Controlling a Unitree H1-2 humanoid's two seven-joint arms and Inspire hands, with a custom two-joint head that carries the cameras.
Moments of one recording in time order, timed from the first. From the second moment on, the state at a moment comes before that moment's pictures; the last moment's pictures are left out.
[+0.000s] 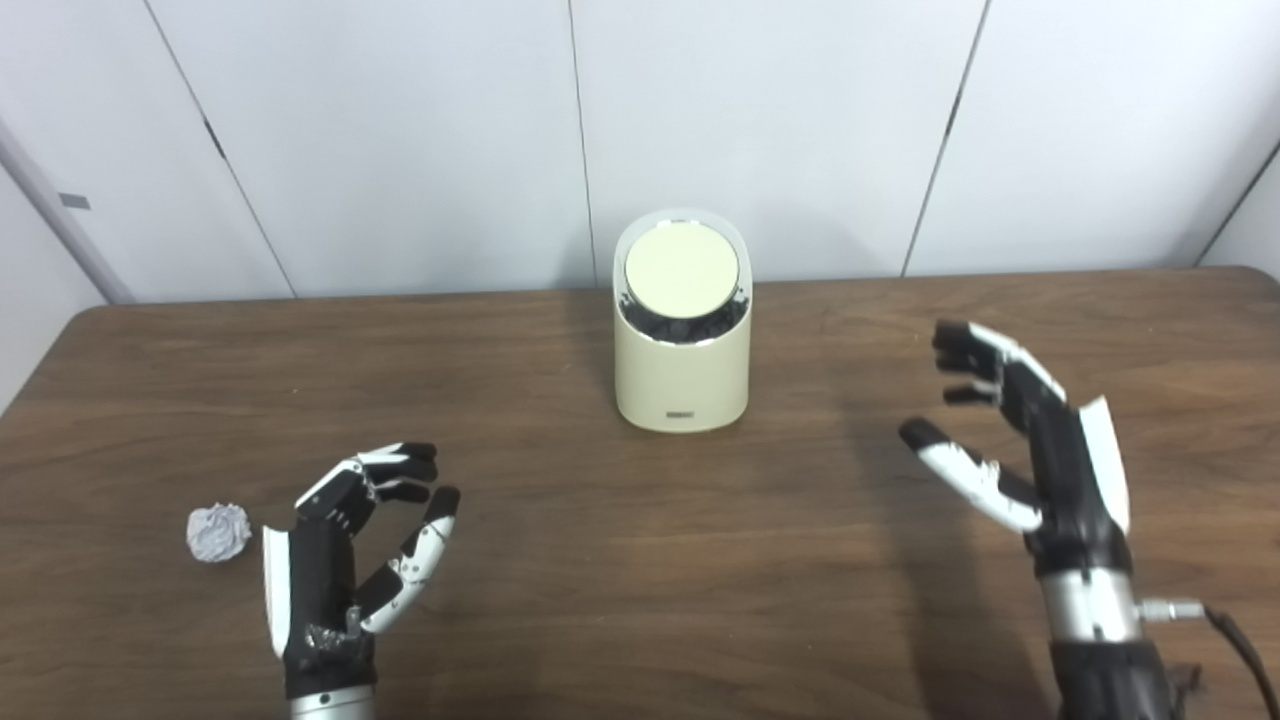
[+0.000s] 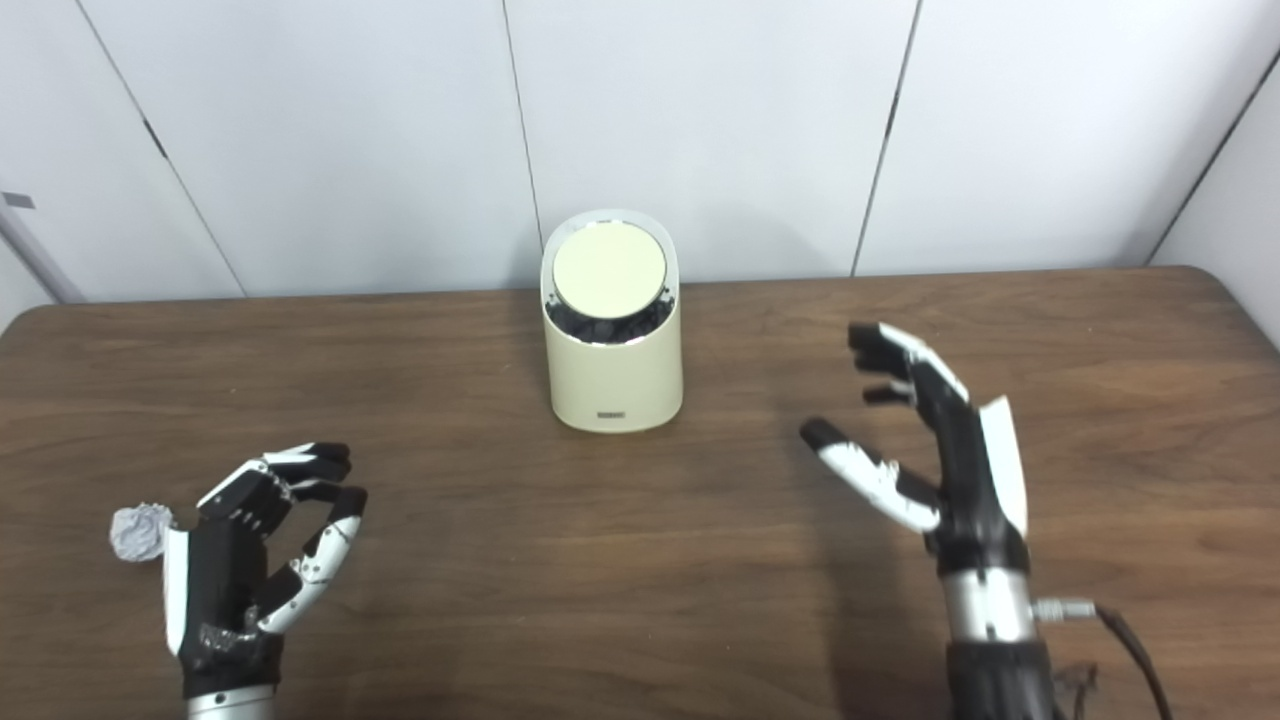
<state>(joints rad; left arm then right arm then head) 0.18 -0.02 0.07 -0.26 0.19 -0.33 0.16 -0.05 -0.10 -0.06 -0.35 -0.37 0.00 -0.08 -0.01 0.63</state>
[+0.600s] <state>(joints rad) 0.18 -0.03 0.06 -0.24 0.19 -0.33 0.16 -0.43 -0.10 0.04 -0.20 -0.49 0.20 -0.05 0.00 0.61</state>
